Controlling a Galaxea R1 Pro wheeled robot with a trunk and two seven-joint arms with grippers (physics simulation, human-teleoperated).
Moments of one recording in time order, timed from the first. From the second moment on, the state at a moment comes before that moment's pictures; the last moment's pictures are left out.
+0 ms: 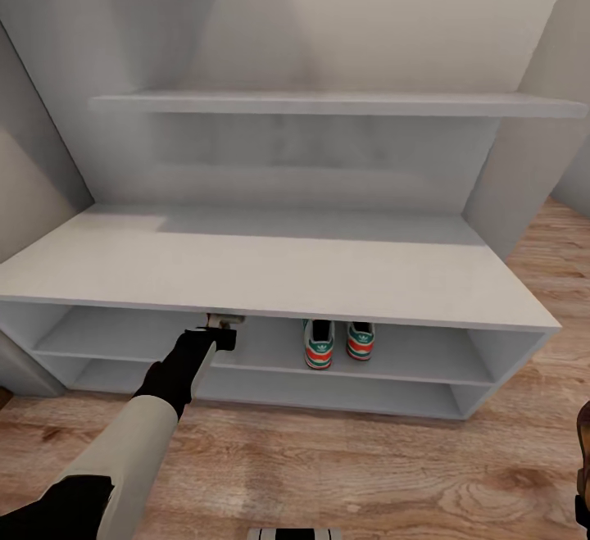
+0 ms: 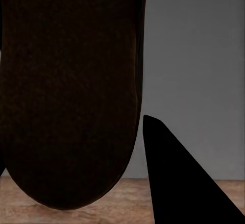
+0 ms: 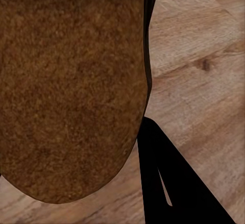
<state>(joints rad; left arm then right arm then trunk) -0.85 -0.09 0.02 -0.68 -0.14 0.53 0.02 -0.34 -0.41 -0.91 -0.26 0.21 -0.43 0.16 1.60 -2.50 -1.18</state>
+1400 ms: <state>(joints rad) -0.84 -0.08 0.02 -0.66 -0.15 0.49 0.02 -0.34 -0.41 -0.91 -0.26 0.21 -0.43 0.16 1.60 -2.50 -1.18</state>
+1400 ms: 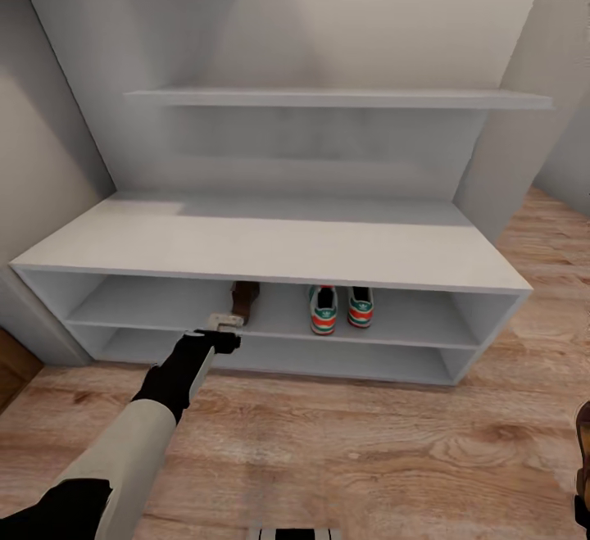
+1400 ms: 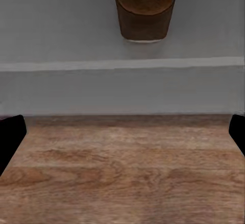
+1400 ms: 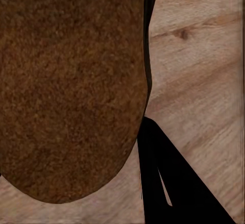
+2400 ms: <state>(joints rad) -0.16 0.13 0.34 -0.62 0.00 -0.32 -0.41 -0.34 -0.39 -0.91 -0.25 0.21 -0.43 0.16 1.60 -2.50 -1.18</state>
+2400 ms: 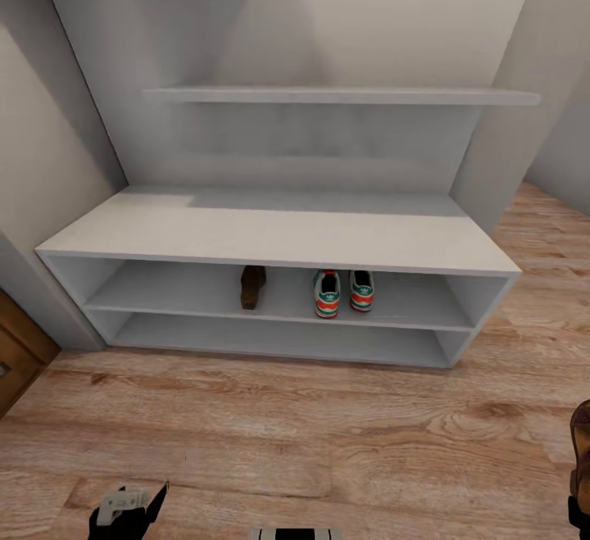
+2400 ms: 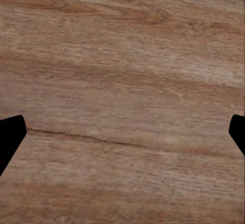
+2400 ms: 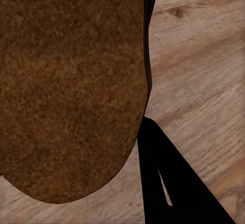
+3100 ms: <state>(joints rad) -0.14 0.14 0.36 -0.54 0.00 -0.35 -0.42 -0.34 -0.37 -0.91 -0.25 0.21 -0.43 0.15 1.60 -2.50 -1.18</state>
